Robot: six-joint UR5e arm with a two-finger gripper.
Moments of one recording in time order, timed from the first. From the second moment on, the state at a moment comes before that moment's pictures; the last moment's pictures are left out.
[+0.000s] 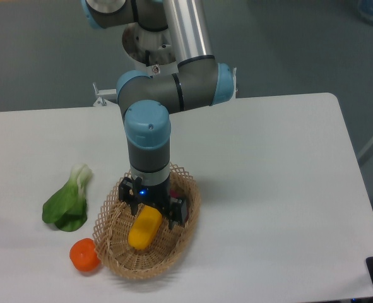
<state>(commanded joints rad) 2.23 -1.96 -1.67 -0.83 1.48 0.64</state>
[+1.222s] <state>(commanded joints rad) 2.22 -2.03 -1.71 -0.81 1.49 0.60</state>
